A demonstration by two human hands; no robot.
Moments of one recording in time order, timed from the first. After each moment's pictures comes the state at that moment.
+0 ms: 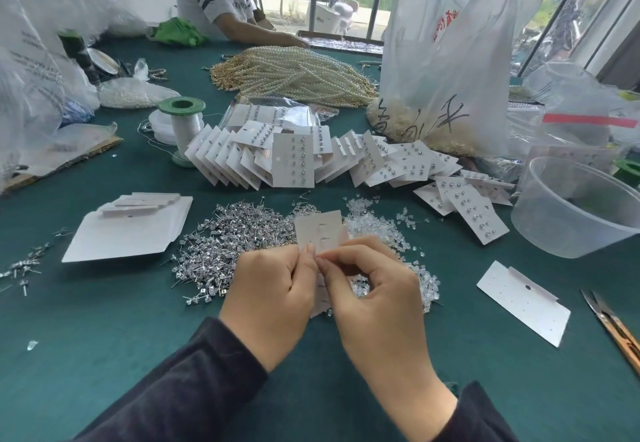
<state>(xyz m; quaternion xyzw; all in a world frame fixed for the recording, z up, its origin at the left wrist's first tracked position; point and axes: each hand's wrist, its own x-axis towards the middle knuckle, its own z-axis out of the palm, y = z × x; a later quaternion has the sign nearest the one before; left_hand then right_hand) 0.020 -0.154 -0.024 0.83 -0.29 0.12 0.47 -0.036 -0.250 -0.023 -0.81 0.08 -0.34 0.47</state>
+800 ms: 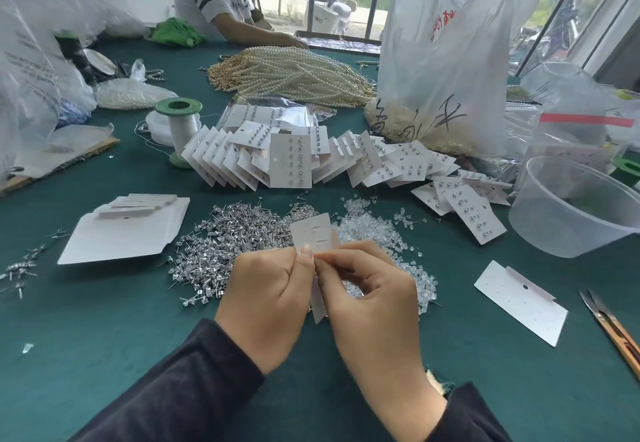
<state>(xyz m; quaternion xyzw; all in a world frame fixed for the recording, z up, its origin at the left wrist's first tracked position) 0.020 -0.153 -0.026 0.81 -0.30 0.11 0.50 -0.036 -0.245 -0.025 -0.78 0.10 -0.35 0.51</state>
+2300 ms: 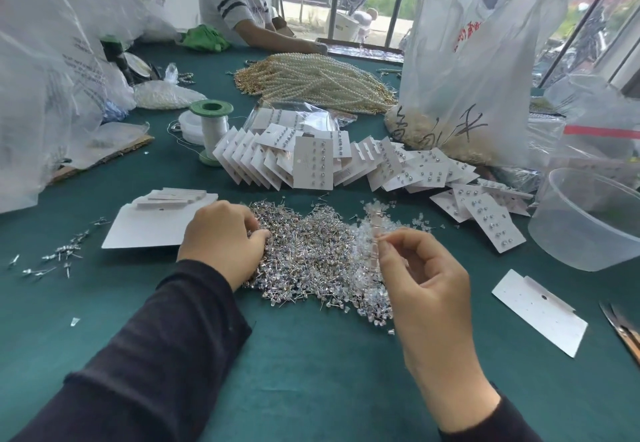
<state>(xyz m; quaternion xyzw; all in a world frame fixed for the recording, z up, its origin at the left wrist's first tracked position) 0.087 -0.114 -0.029 0.95 -0.14 0.12 0.25 -0.042 -0.264 -0.016 -0.71 0.13 -0.33 0.61</state>
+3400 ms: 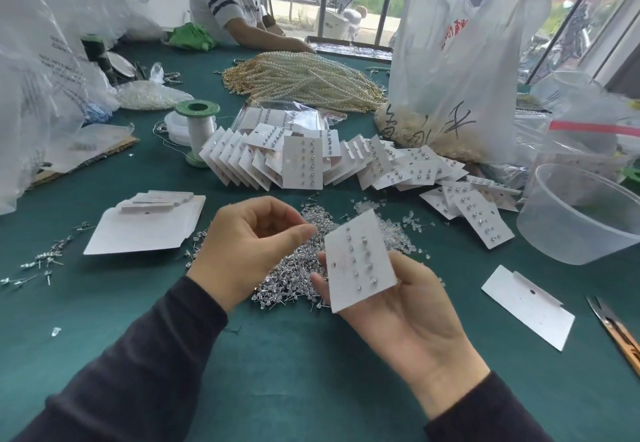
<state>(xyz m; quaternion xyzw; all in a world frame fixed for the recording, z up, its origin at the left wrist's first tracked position) 0.055 -0.132 -0.007 0.71 -0.22 -0.07 0.67 -0.039 -0.271 -0.009 -0.25 0.14 0.03 0.96</state>
